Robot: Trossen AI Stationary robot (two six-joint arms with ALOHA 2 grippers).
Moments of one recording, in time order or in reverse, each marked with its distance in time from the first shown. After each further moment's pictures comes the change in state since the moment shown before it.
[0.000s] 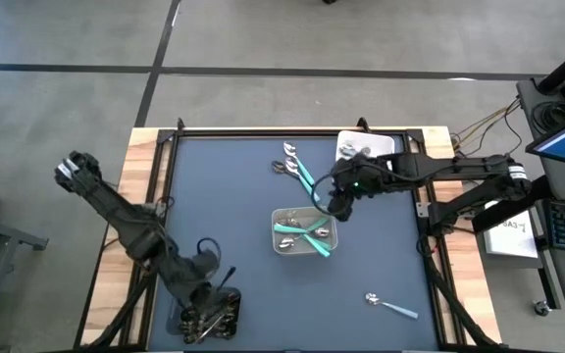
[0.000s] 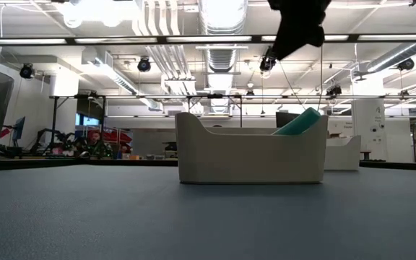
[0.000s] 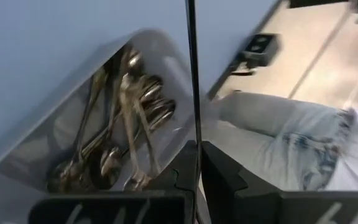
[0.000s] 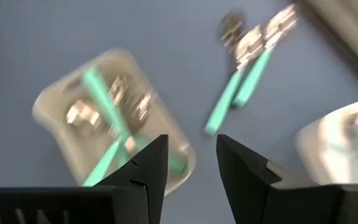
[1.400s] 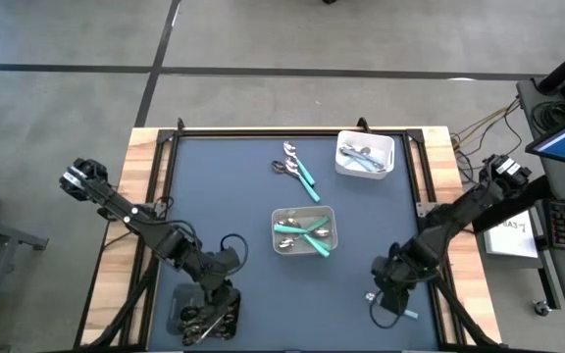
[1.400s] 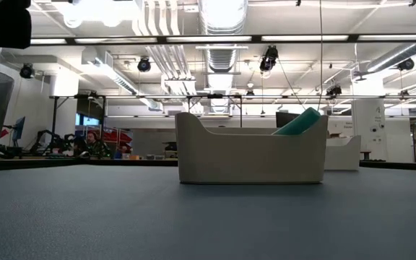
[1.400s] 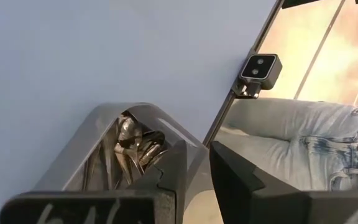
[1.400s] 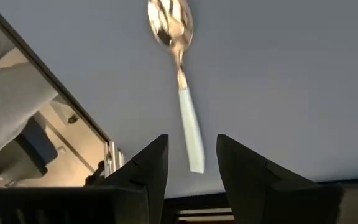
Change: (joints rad) left arm 0.137 0.118 0.000 0.114 0.062 0.269; right arm 0.727 0.002 -0.494 0.170 -0.588 0.873
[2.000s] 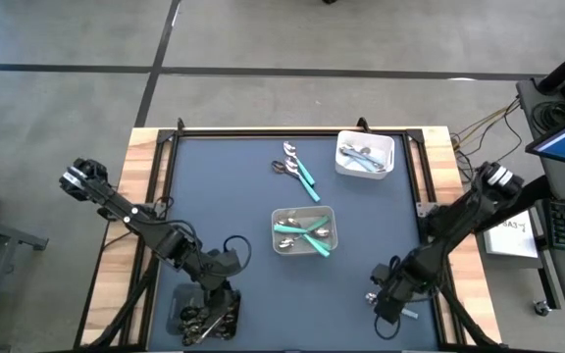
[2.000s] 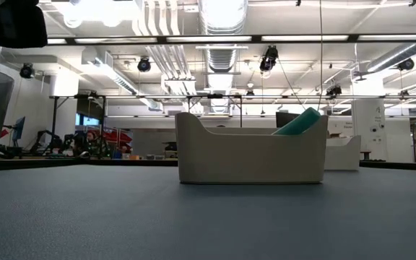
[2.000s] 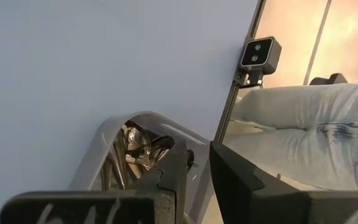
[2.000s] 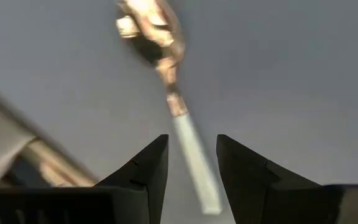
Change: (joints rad) left arm 0.000 0.000 0.000 -0.002 0.000 0.190; right arm 0.104 0.135 -0.016 0.127 0.110 0.225
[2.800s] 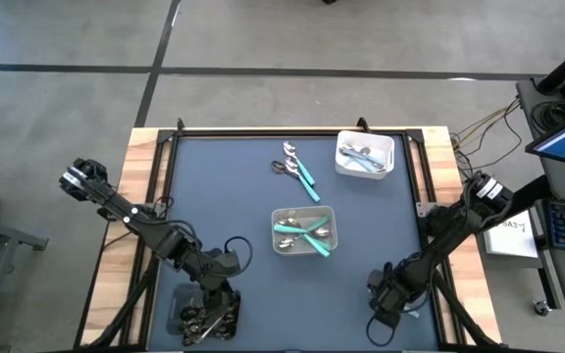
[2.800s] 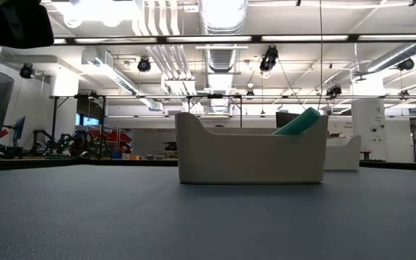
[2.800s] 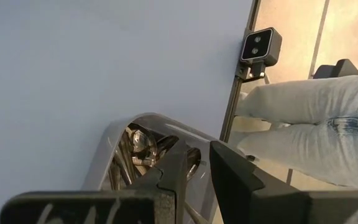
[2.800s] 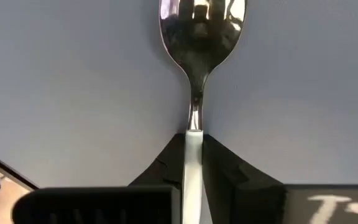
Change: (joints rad) left arm -0.001 0.000 0.000 -0.008 0.000 0.084; right arm 0.000 0.234 0.054 -0.056 -0.022 -0.165
